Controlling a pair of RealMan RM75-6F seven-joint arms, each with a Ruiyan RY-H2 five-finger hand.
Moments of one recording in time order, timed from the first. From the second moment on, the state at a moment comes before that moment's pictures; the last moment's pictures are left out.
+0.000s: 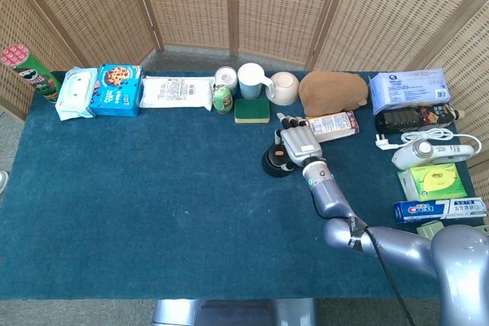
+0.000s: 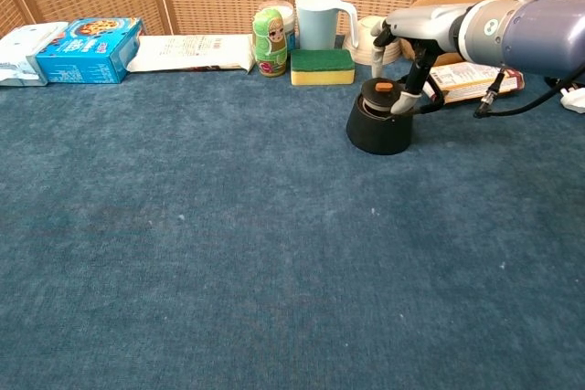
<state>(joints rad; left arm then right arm) 0.08 -0.82 0.07 -1.71 1.61 1.62 -0.40 1.05 -1.54 0.21 -1.33 -0.59 0.82 -0.56</state>
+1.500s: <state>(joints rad) 0.08 -0.82 0.07 -1.69 1.62 1.63 -0.42 1.00 -1.41 0.23 -1.58 -0.77 0.91 -0.45</state>
